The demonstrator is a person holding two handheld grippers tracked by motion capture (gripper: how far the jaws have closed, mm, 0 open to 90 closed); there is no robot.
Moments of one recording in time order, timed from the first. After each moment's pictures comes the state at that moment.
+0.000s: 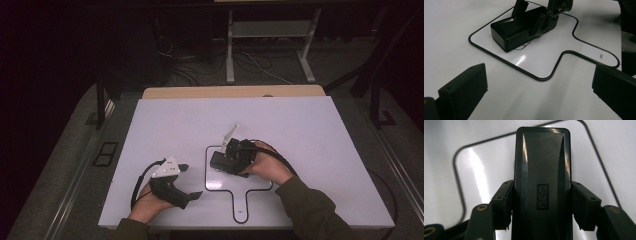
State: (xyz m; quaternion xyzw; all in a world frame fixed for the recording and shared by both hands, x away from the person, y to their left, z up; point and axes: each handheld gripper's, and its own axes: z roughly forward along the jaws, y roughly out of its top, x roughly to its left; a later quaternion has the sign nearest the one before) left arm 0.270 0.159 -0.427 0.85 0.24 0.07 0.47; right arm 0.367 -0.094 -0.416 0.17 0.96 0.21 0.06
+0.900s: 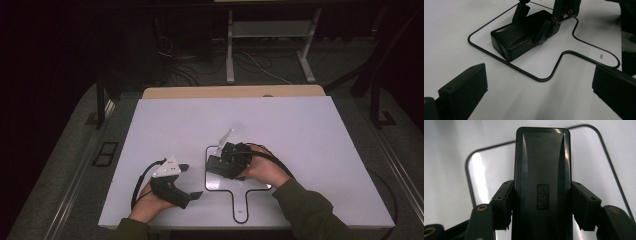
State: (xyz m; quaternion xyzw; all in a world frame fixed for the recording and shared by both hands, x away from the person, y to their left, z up) left arm 0.270 0.158 -0.427 0.85 0.24 0.07 0.47; right arm 0.354 -0.077 -0.416 0.14 0.97 0.21 0.06
